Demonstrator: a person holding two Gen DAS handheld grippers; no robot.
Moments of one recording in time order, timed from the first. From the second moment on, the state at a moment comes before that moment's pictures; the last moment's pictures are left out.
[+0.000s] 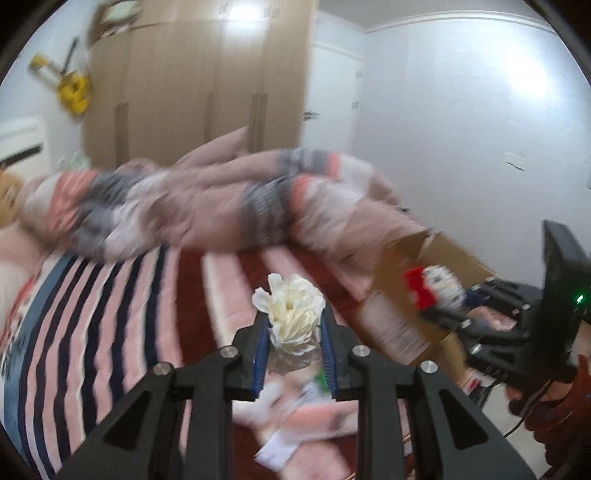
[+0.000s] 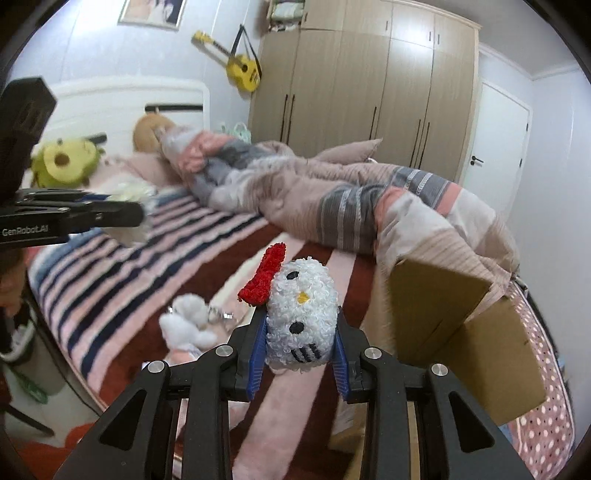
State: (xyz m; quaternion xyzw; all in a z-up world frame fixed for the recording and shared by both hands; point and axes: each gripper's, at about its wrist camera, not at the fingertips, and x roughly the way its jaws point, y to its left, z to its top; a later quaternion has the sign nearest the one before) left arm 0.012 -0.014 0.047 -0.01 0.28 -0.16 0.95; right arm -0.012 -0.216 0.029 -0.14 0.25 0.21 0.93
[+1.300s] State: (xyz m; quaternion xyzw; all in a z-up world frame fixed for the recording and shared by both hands) left arm 0.096 -0.146 0.096 0.07 0.30 -0.24 0.92; right arm 0.013 -0.318 0.042 -0.08 0.28 0.25 0.92
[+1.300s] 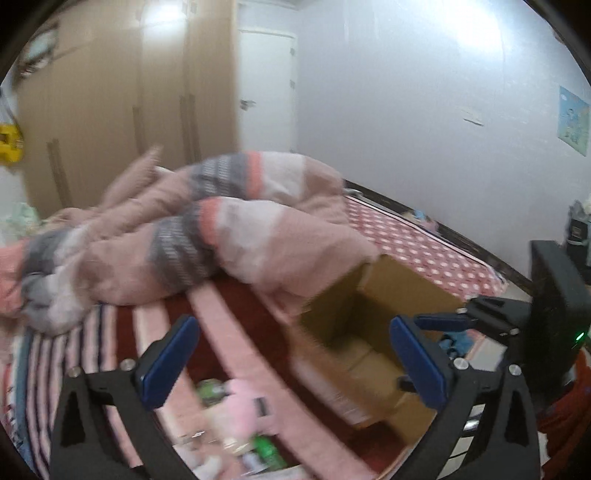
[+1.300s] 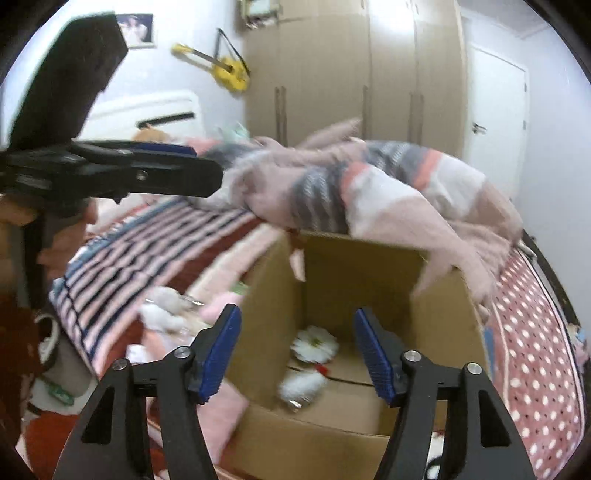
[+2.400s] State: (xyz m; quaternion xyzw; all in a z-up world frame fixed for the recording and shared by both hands) left arm 0.030 0.042 -0.117 -0.08 0.40 -0.16 0.90; right arm -0.004 -0.138 -0.148 -0.30 0.34 0.34 0.82
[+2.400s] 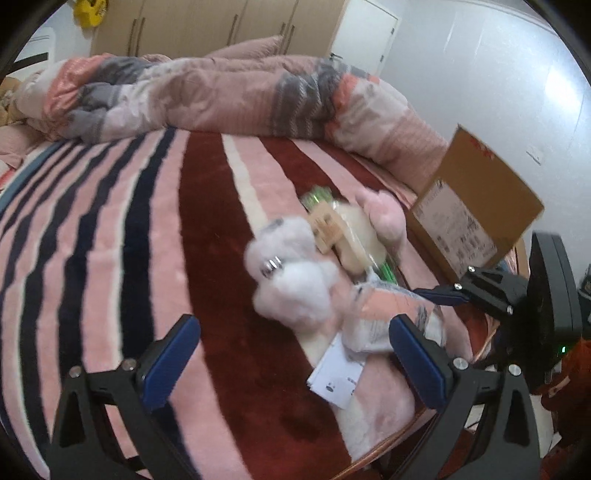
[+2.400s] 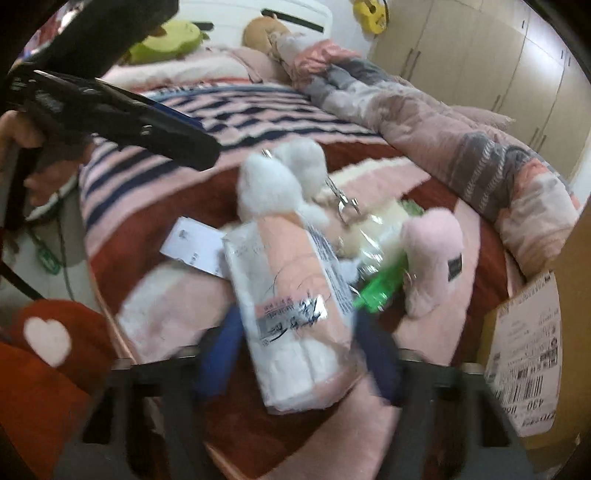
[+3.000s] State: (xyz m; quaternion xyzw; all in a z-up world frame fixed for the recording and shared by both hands) left arm 0.019 -0.023 -0.157 0.04 0.43 -0.20 0.88; right arm 0.002 -0.167 -0.115 -0.20 0.36 0.34 0.85
